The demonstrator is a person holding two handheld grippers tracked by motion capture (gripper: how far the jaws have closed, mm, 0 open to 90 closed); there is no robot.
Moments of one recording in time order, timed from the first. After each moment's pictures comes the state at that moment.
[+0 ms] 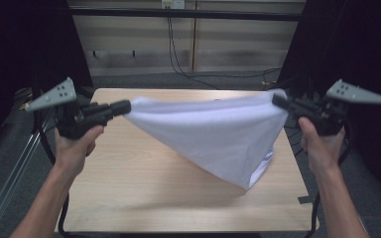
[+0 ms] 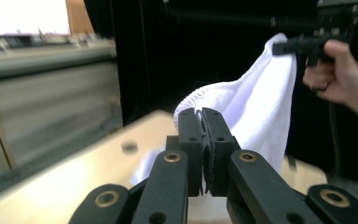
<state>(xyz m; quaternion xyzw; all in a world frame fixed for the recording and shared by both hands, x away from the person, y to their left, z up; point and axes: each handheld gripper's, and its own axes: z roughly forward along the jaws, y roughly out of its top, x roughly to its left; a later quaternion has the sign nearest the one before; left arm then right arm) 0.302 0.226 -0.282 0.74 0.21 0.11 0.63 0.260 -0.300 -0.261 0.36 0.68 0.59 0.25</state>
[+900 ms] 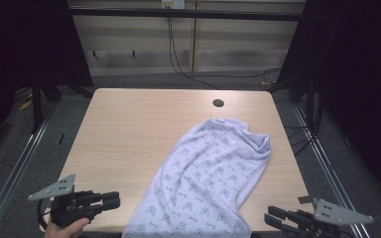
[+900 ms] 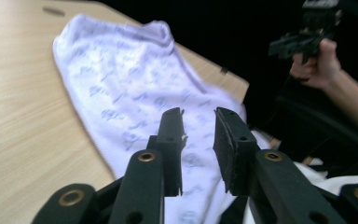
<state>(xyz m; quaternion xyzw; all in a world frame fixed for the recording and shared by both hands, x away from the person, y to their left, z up) 0.217 0.278 -0.437 0.76 0.25 -0.06 0.60 0.105 -0.293 -0.409 0.40 0.74 0.53 0.10</state>
